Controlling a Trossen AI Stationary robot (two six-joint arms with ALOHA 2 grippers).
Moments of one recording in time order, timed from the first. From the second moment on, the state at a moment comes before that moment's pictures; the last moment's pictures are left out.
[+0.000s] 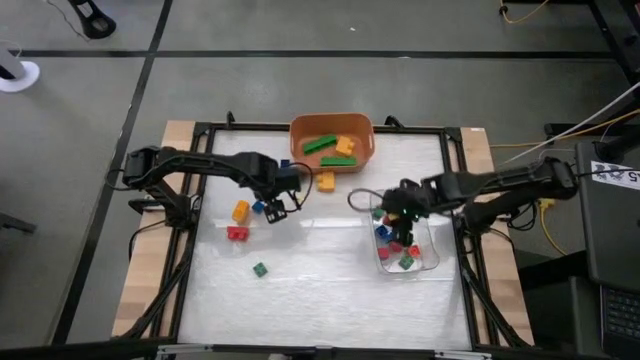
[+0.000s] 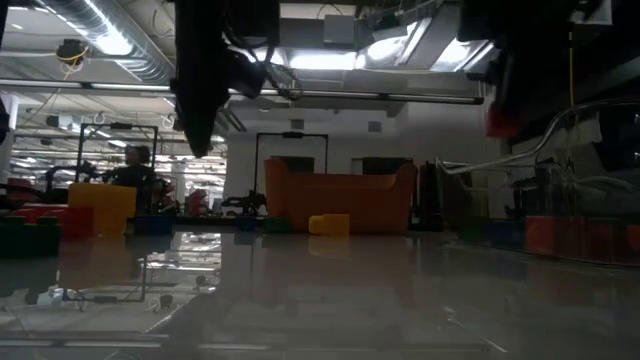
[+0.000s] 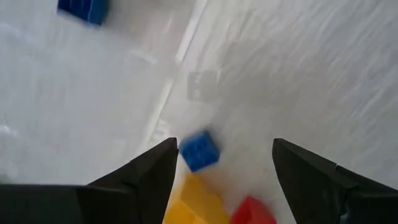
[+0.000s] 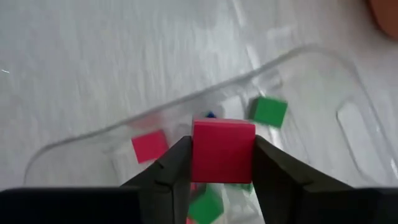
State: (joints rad) left arm 0.10 1.60 1.25 -1.14 -0.18 -0.36; right arm 0.15 1.25 1.05 -0.97 0.07 0.38
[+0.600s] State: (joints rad) left arm 0.09 1.60 1.05 -1.07 -0.17 -0.53; right arm 0.42 1.25 1.05 -1.15 0.17 0.58
